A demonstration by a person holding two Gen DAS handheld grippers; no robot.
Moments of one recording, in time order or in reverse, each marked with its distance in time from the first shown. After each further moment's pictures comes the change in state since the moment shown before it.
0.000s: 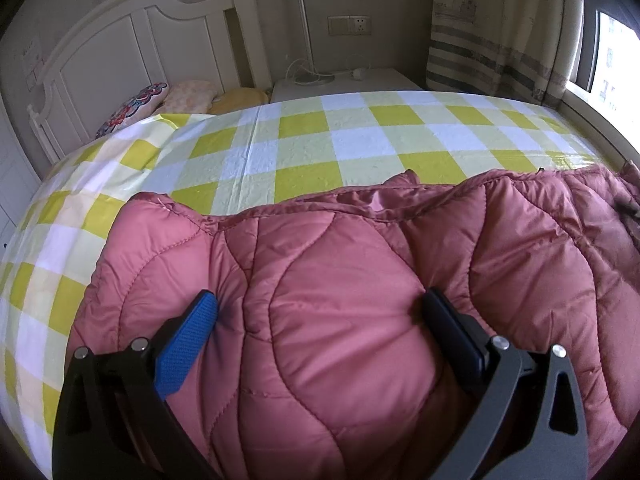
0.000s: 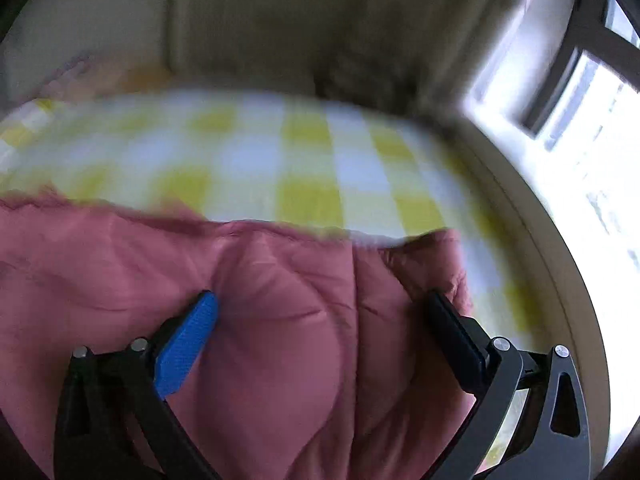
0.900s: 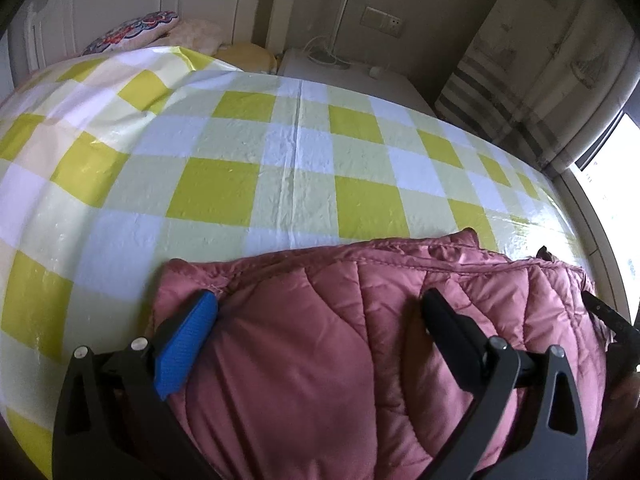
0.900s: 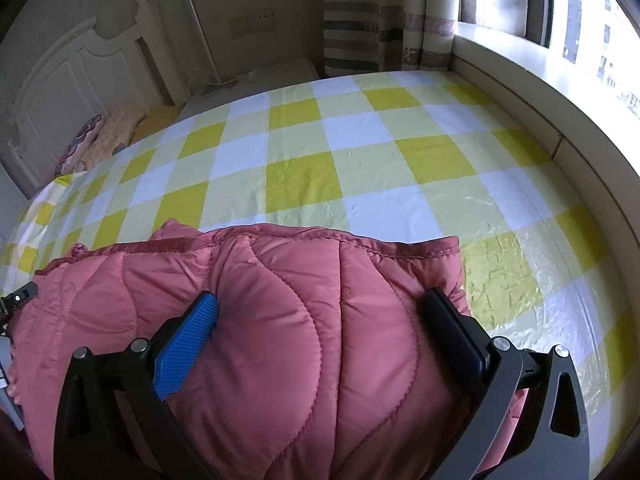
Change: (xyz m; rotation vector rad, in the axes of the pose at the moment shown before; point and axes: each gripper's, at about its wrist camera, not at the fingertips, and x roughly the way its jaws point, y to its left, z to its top) left arm 0.025 0.089 0.020 -0.273 0.097 -0.220; right arm -0.007 -0.042 -0.008 0.205 0.027 0.190
